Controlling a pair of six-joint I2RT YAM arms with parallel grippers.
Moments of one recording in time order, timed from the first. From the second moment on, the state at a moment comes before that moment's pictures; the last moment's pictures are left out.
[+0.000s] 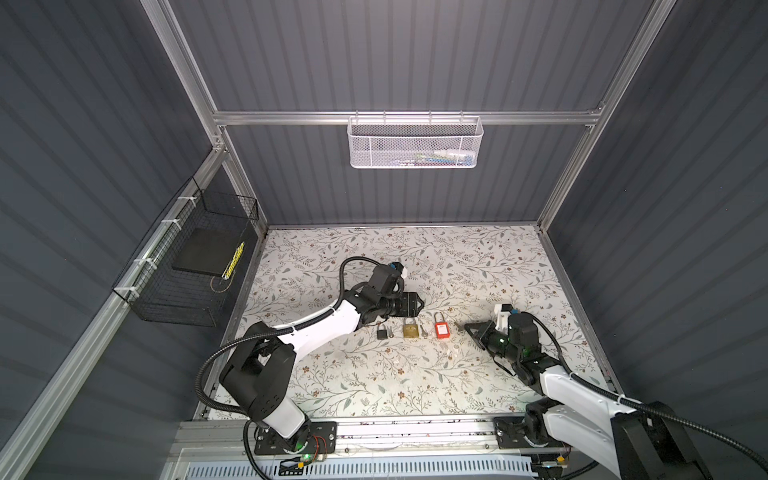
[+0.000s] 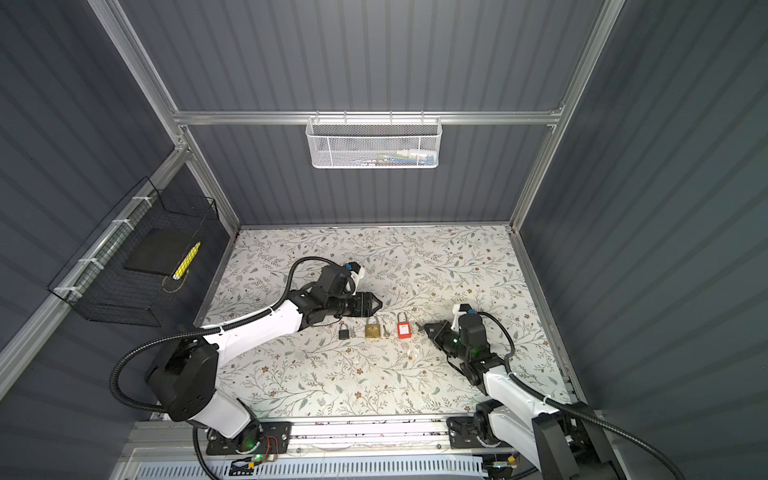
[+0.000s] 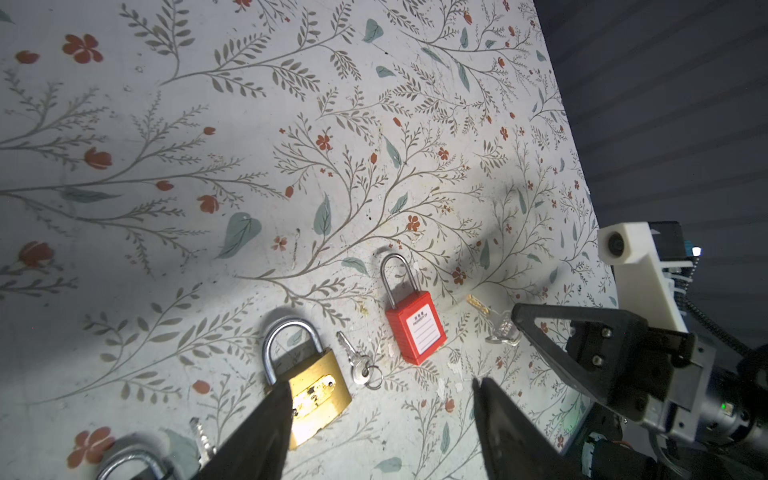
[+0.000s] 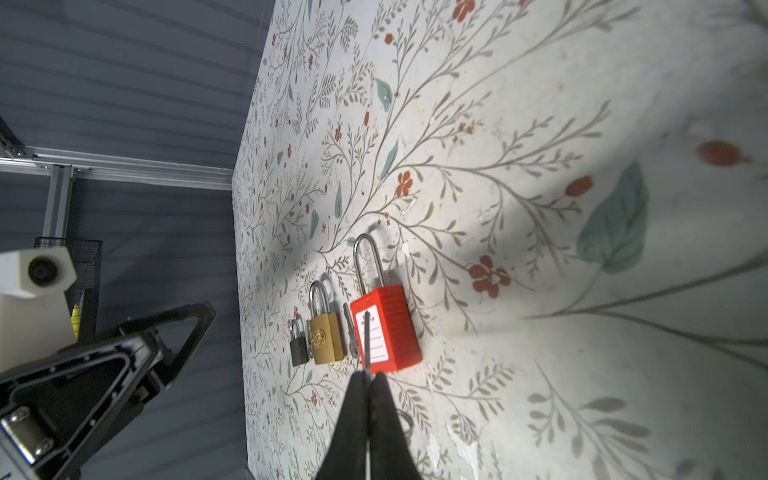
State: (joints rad) left arm -0.73 1.57 1.03 -0.22 0.23 -0.57; right arm 0.28 1.04 0.18 0.32 -0.34 1.05
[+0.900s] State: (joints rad) left arm -0.73 1.53 0.95 -0.21 0.26 -0.60; right arm 0.30 1.35 0.19 0.57 -0.32 1.12
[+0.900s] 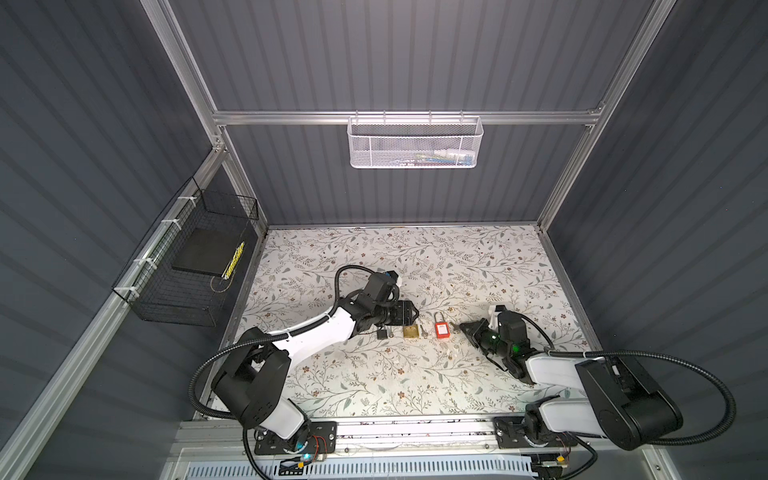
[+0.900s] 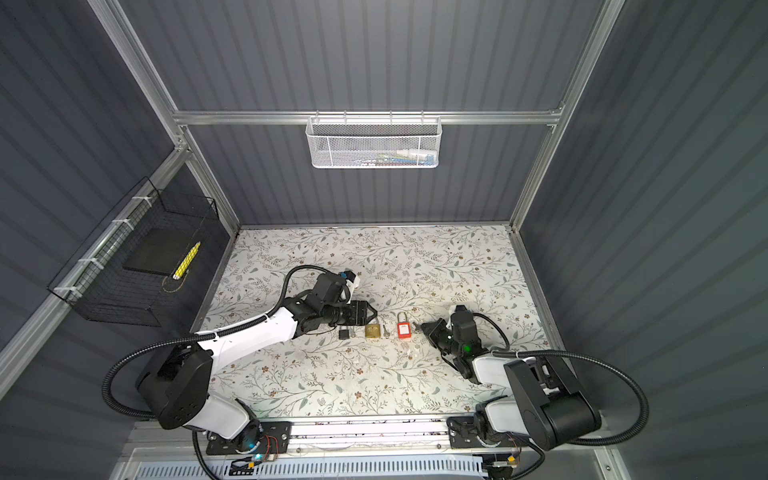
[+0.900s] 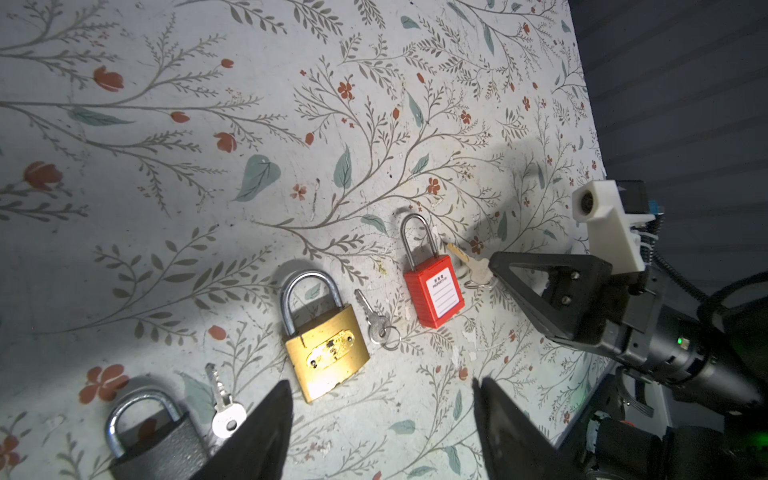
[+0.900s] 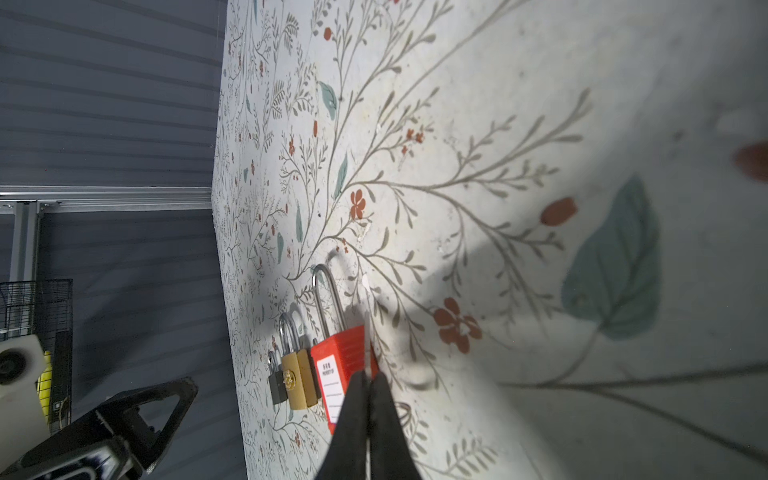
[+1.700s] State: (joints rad) left arm -0.73 1.43 0.92 -0.23 0.13 -0.61; right arm 0.31 0.91 0.31 0.16 -0.21 0.91
